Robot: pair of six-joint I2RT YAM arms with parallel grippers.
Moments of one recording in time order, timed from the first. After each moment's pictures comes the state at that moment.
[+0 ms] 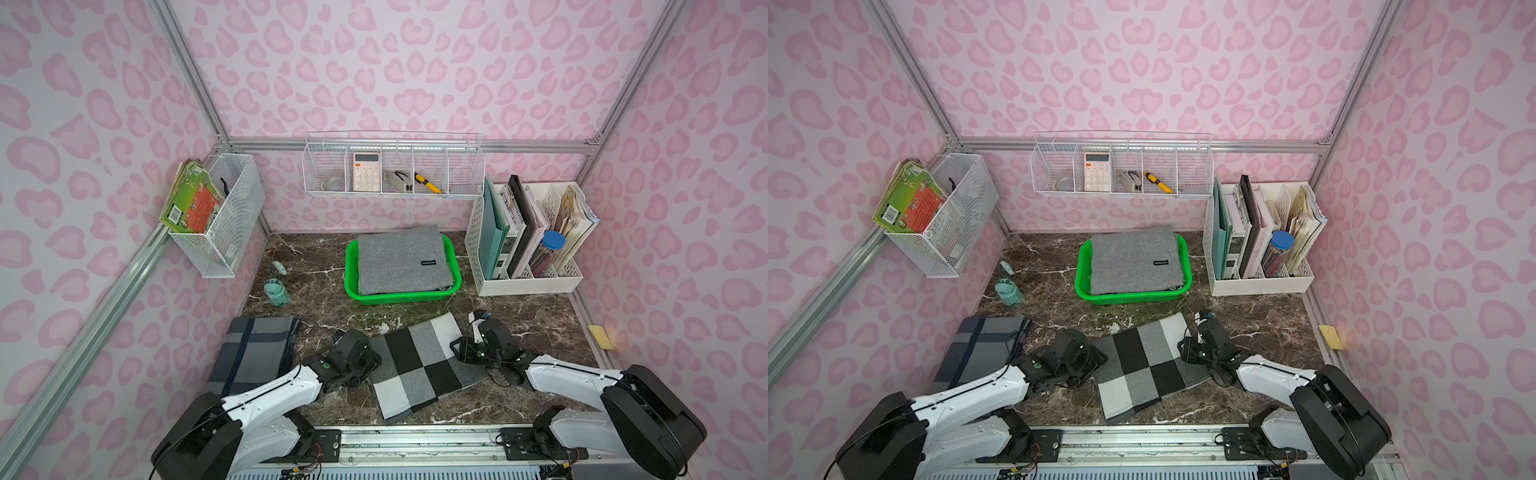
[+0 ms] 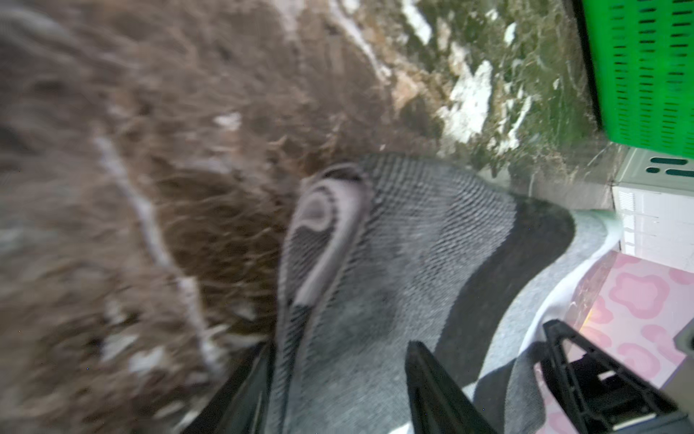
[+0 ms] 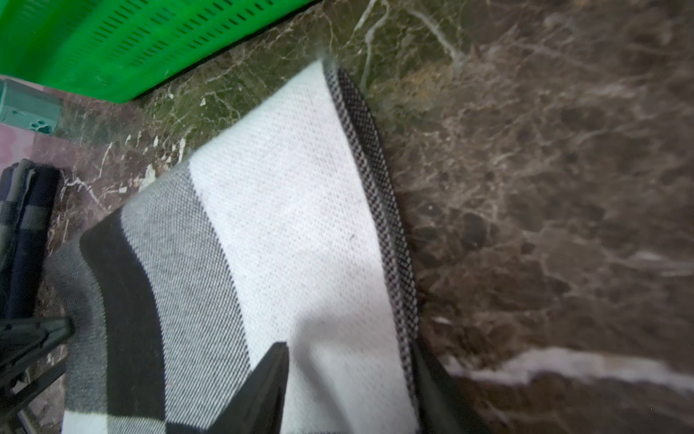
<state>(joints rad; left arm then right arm) -0.67 1.19 0.43 -0.20 0.06 -1.27 0.67 1.24 0.31 0.15 -0.09 0.68</state>
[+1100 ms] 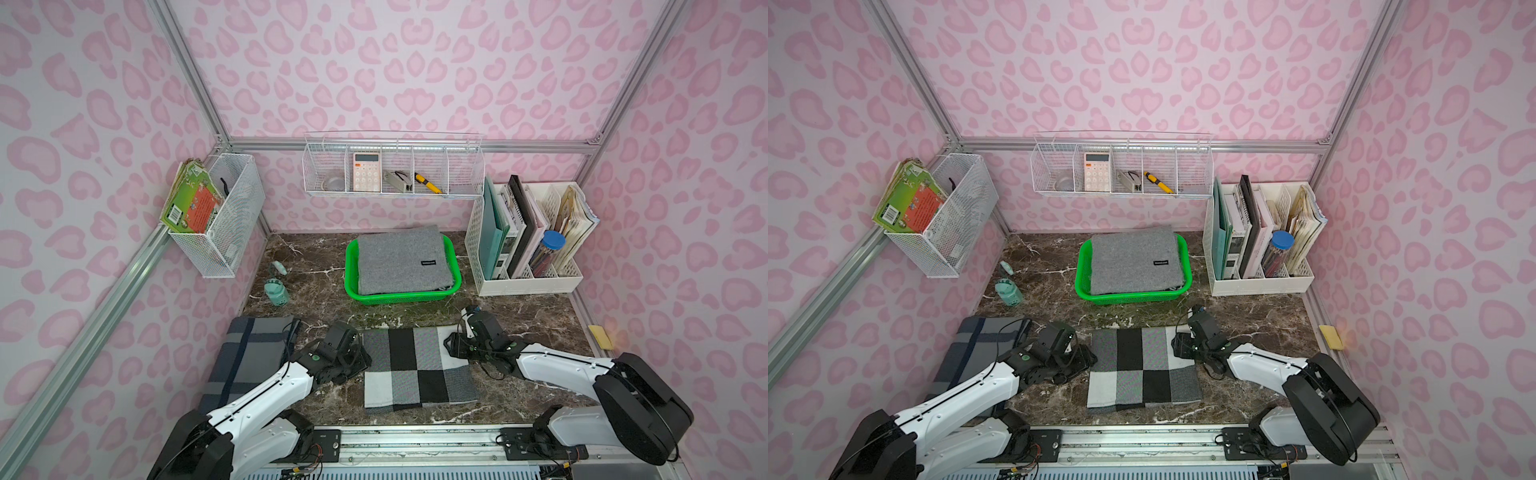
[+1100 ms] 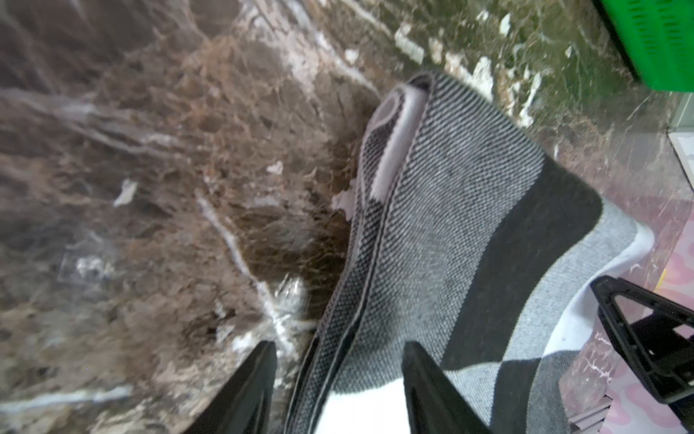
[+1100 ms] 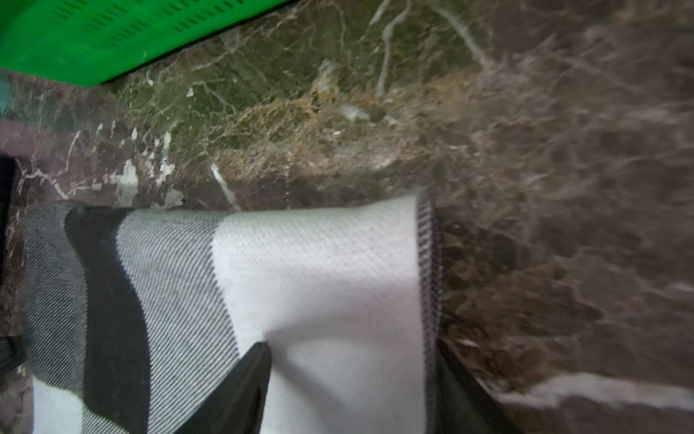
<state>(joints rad) -0.54 1.02 0.44 -0.46 0.14 -0.98 0.67 1.37 0.48 0.03 -0.08 0.65</state>
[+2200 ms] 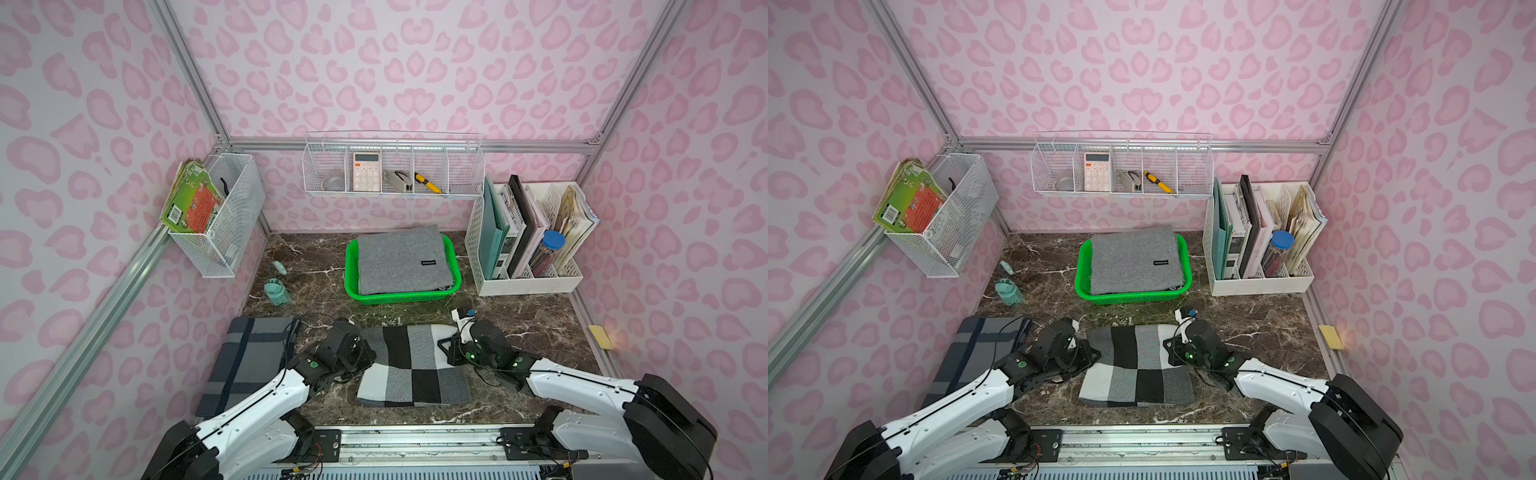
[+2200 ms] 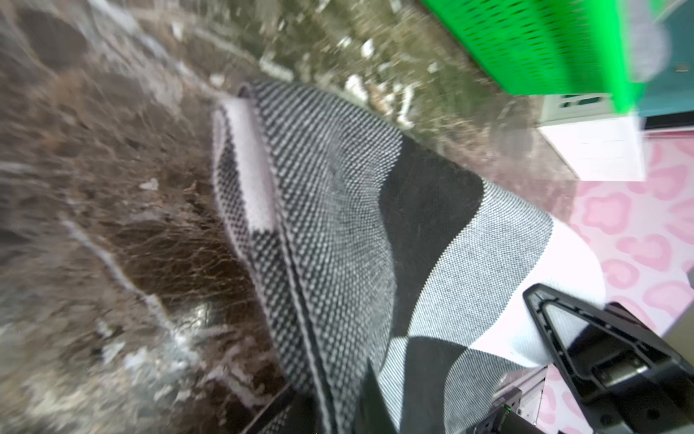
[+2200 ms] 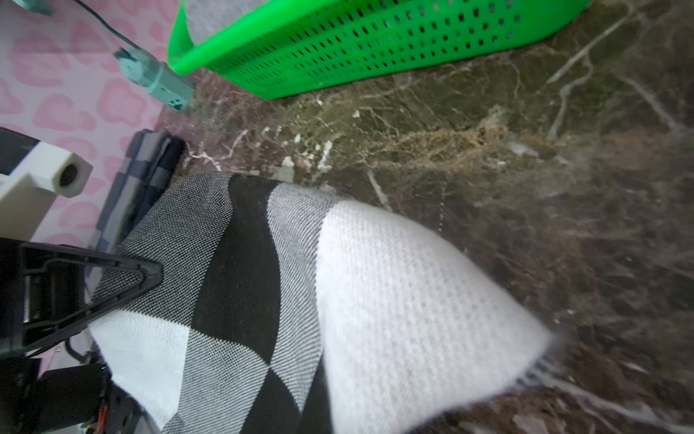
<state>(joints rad) -0.61 0.90 0.45 -0.35 0.11 -0.99 0.80 1.15 0.40 0.19 -0.10 0.64</state>
